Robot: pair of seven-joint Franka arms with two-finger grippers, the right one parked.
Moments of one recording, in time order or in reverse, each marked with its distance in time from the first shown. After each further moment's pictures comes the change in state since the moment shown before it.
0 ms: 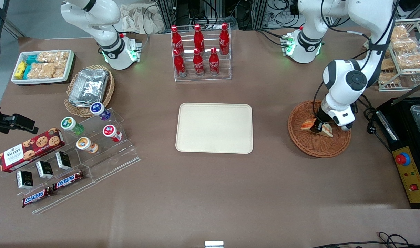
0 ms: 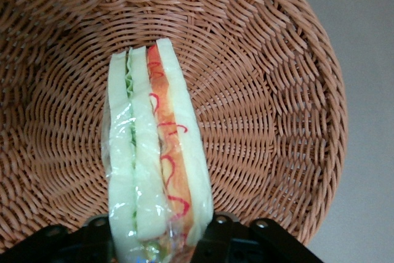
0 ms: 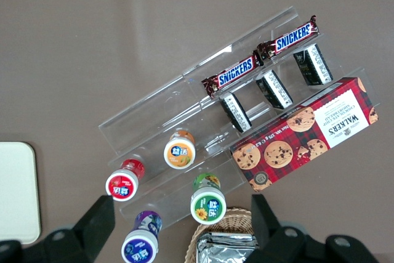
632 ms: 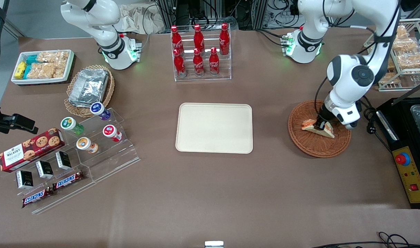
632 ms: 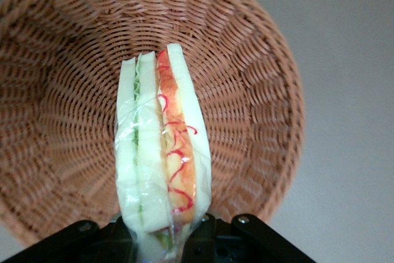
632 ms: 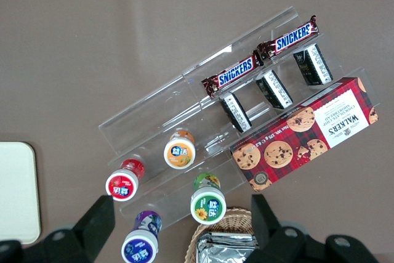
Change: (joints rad) arm -0.001 -0.118 -0.019 0.060 0.001 -0.186 0.006
